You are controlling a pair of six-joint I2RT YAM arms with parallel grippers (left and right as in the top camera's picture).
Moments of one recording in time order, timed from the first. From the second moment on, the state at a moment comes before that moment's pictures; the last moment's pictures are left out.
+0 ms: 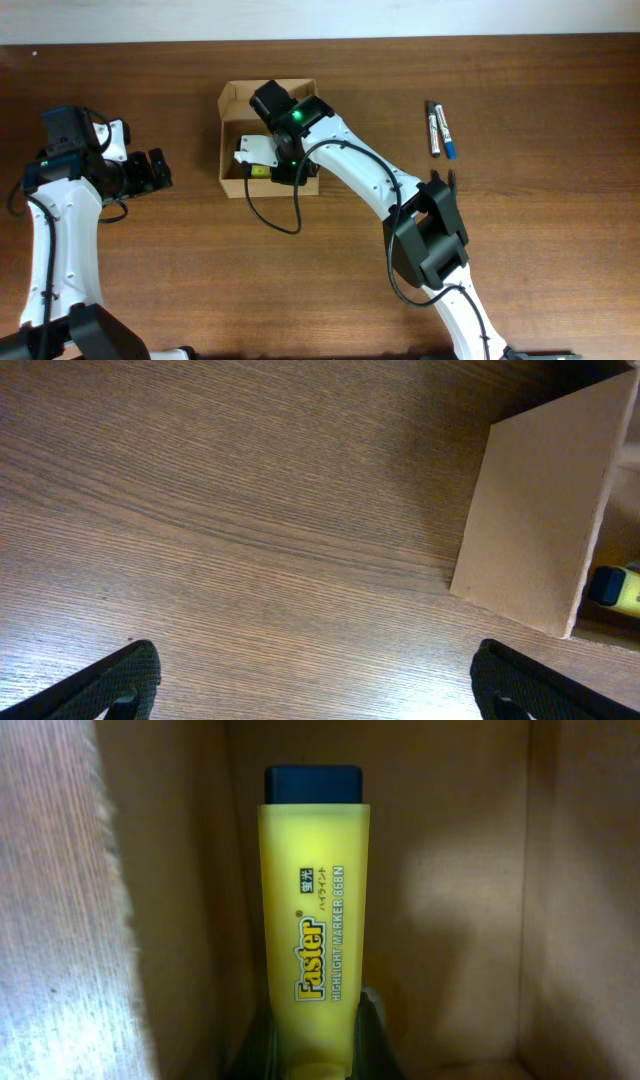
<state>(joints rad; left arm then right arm) 0.33 1.55 1.26 -0.91 0.15 0.02 0.68 2.37 2.13 -1.09 -0.14 -0.81</state>
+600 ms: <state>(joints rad) 0.33 1.55 1.26 -0.91 0.15 0.02 0.67 2.37 2.12 -0.95 -0.07 -0.56</state>
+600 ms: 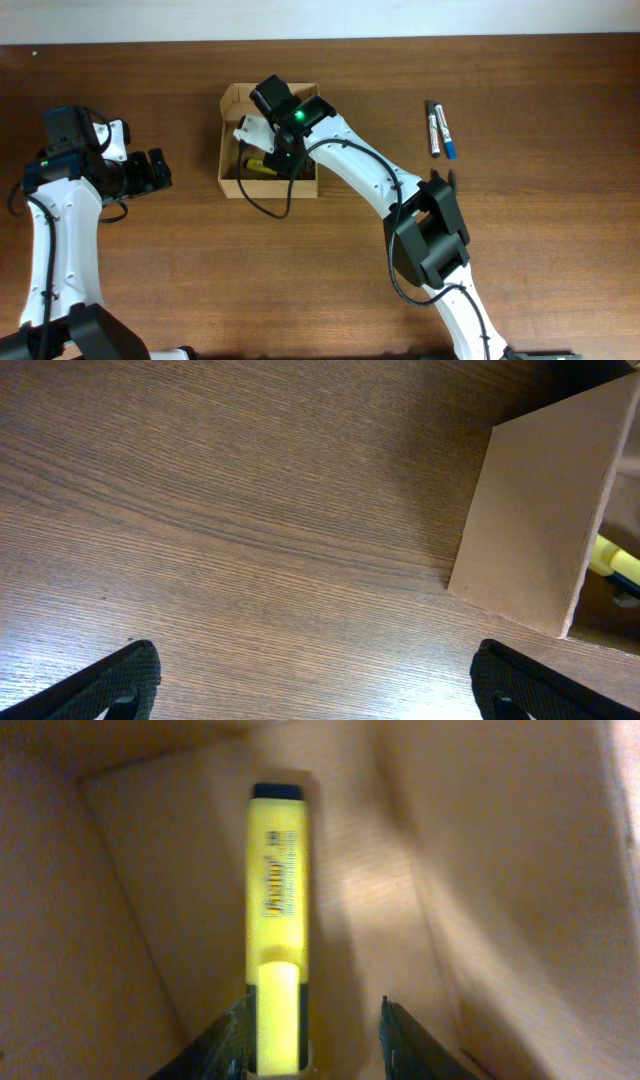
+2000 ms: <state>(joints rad) 0.33 1.55 1.26 -0.91 0.15 0.02 -0.02 2.32 2.06 -1.07 -0.13 -0.01</state>
